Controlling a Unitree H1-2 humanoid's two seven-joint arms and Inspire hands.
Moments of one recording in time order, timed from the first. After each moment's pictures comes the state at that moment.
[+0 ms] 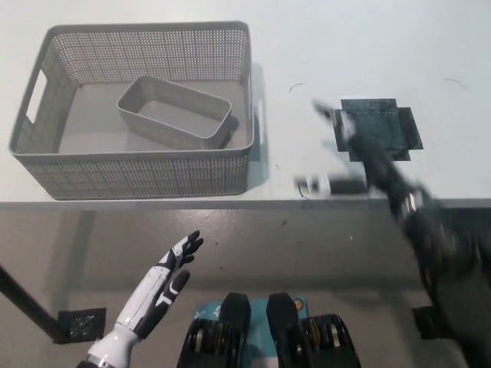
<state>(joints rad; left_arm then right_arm) -0.07 0.18 -0.11 0.14 0.13 -0.35 -0.19 -0.47 -0.21 0.17 0.29 -0.32 -0.07 0.20</state>
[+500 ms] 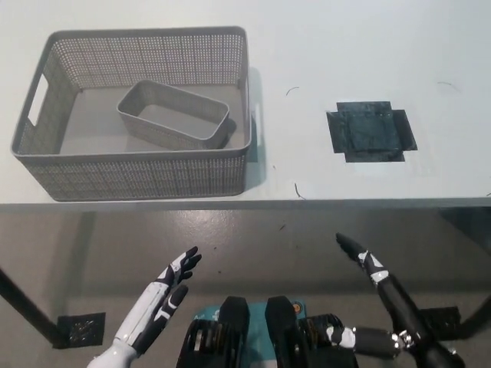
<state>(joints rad) -0.03 0.18 -0.12 0.14 0.13 -0.35 -0.19 0.05 -0.14 0.18 -0.20 -0.14 -0.15 0.20</state>
